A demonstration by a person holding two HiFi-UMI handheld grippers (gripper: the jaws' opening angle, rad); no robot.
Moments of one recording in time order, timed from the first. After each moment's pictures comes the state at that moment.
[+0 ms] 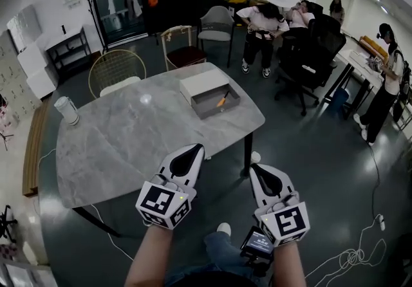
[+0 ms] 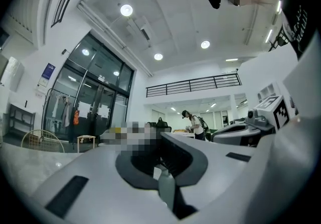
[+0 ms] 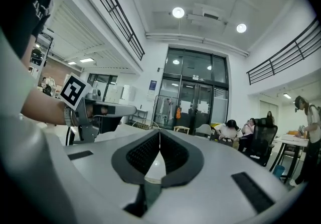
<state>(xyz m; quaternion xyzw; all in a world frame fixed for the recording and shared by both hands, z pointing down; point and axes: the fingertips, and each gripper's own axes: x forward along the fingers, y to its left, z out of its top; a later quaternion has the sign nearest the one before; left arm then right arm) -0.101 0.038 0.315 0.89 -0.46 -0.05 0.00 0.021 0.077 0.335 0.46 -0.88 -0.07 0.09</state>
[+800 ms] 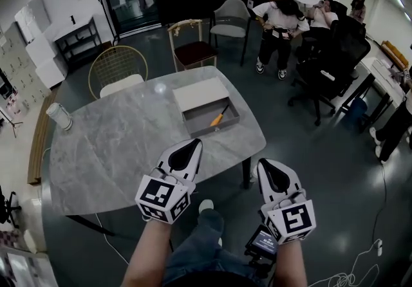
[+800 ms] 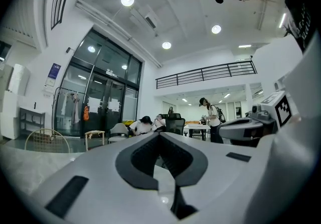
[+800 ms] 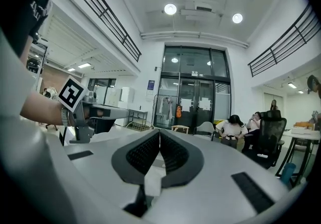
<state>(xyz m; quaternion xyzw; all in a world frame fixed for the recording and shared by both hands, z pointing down) -0.057 -0.123 0.339 0.85 -0.52 0.00 0.02 0.092 -0.092 0.349 0.44 -0.90 -0.04 0.07</state>
